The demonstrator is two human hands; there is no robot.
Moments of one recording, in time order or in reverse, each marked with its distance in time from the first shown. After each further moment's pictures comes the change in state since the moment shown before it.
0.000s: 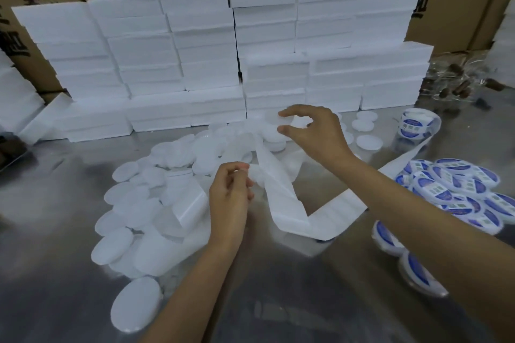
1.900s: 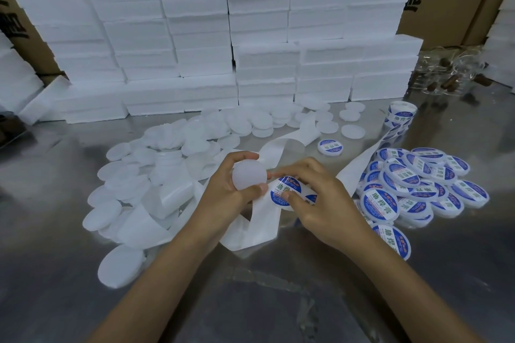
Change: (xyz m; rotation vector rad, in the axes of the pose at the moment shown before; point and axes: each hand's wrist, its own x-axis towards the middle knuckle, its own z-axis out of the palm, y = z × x) left_hand -0.034 0.014 -0.004 0.305 -0.327 -0.016; right_hand -0.143 0.003 -0.041 -0.007 -0.273 -0.096
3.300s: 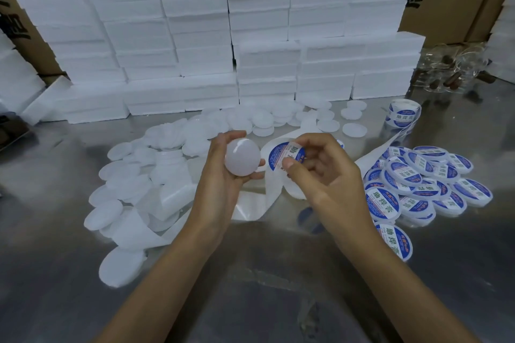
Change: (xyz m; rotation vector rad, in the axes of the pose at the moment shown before) left_hand -0.003 0.033 0.004 -0.619 0.092 0.004; right_hand 0.002 -0.039 -0.005 0.551 0.311 0.037
